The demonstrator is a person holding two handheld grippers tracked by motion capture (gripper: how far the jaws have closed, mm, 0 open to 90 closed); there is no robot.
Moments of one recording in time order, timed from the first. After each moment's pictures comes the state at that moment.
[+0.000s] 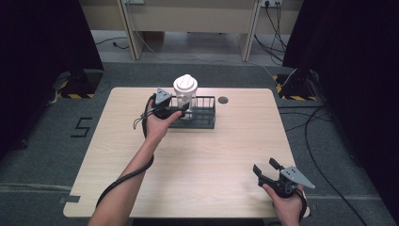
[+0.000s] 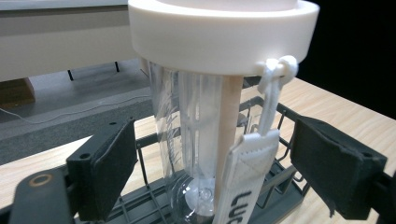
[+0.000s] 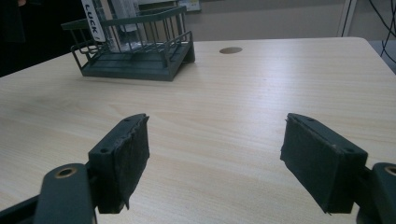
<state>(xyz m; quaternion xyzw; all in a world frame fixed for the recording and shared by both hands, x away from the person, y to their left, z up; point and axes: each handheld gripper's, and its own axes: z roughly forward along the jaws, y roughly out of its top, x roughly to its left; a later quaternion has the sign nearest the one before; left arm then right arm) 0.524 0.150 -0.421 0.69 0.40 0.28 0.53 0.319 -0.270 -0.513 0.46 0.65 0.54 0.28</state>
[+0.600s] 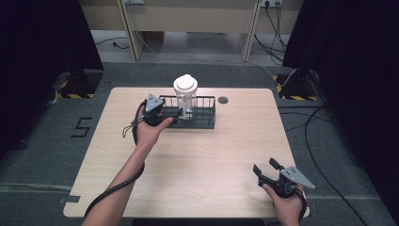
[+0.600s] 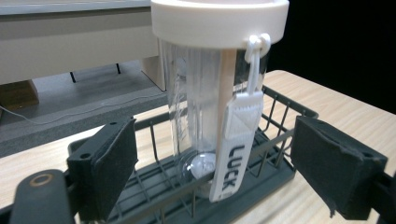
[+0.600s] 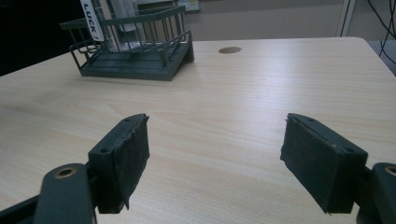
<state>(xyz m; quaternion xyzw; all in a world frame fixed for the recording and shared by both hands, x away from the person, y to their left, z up) 0.494 0.174 -0.422 0.69 0.39 0.28 0.54 0.319 -0.270 -0.513 0.46 0.65 0.54 0.28</state>
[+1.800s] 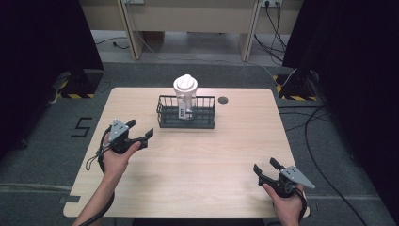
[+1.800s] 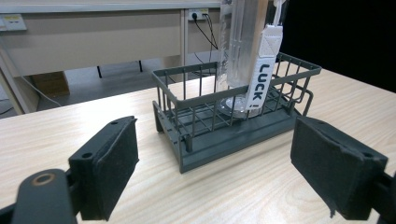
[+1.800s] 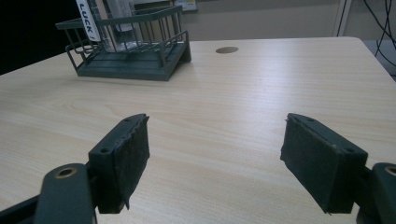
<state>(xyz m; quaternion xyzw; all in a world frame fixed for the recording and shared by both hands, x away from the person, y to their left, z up) 0.407 0.258 -0.447 0.67 0.42 0.30 0.54 0.320 -0.270 -0.513 0.46 0.65 0.53 0.28</state>
